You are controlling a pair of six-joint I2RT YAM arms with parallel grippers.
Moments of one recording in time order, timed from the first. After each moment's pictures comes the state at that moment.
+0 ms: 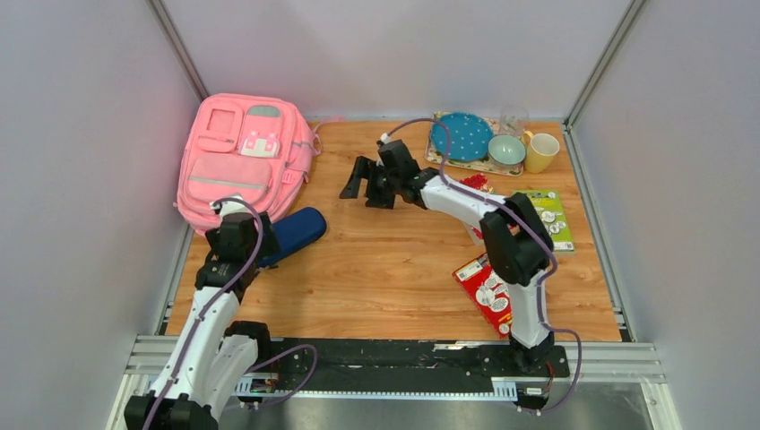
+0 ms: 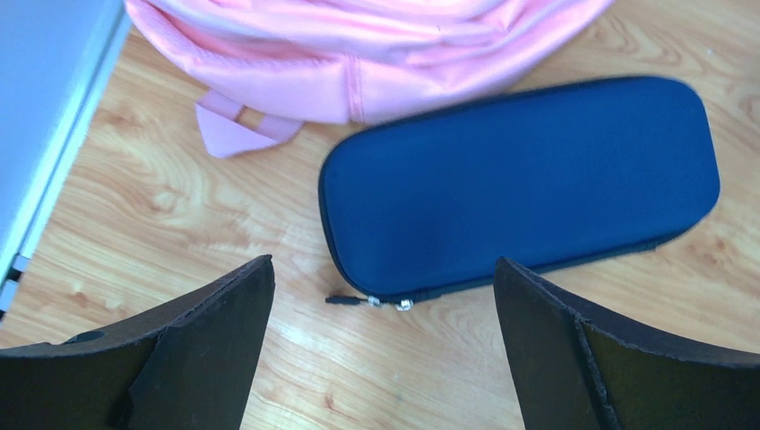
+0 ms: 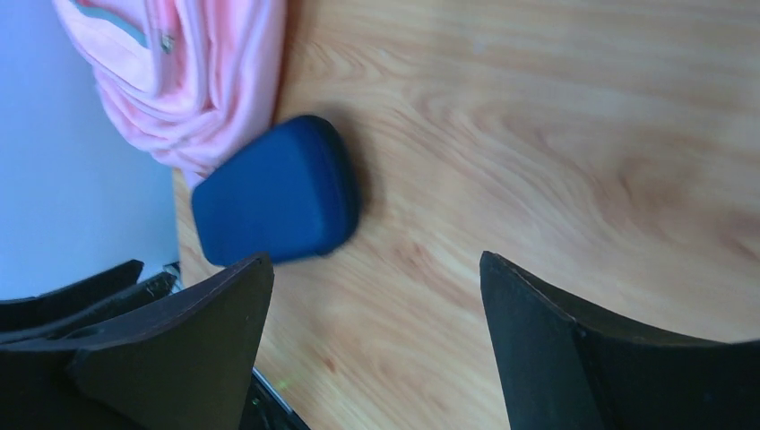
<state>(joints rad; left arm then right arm) -0.08 0.70 0.51 -0.50 -0.33 -0.30 0.67 1.94 1.44 -0.18 -0.24 0.82</state>
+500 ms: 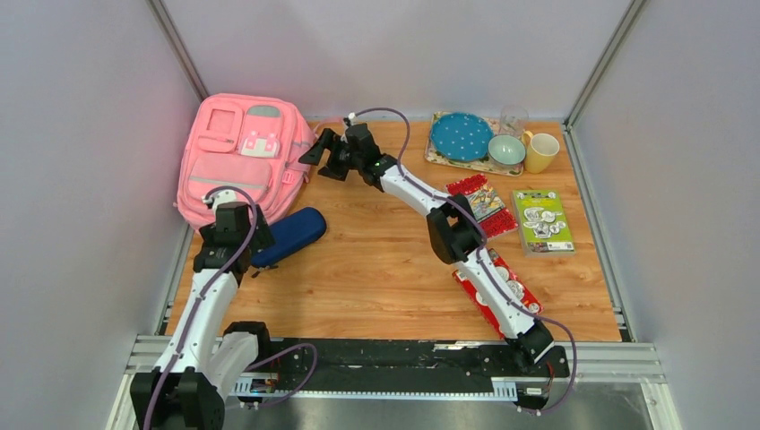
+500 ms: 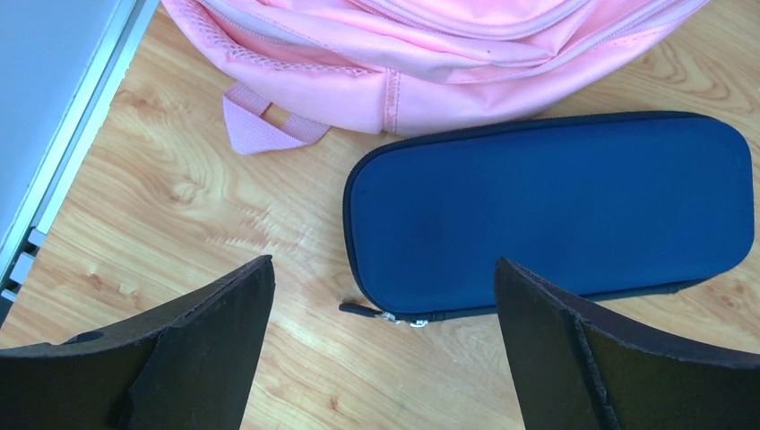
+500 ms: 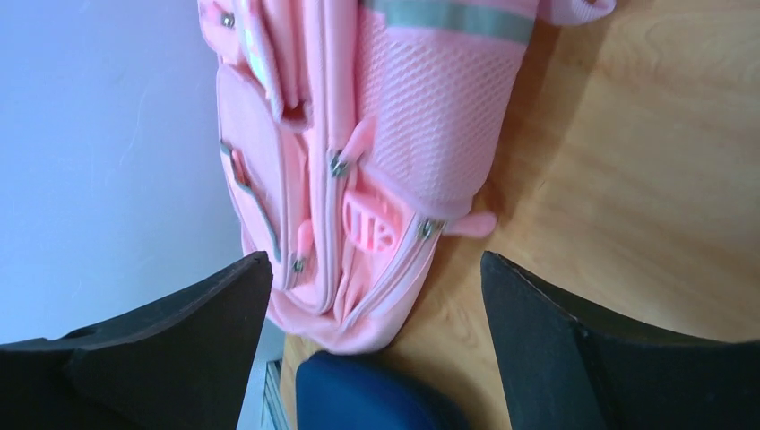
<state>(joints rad) 0.00 0.87 0.62 -0.51 -0.35 -0.34 0.67 2.68 2.40 -0.07 -0.38 1.01</state>
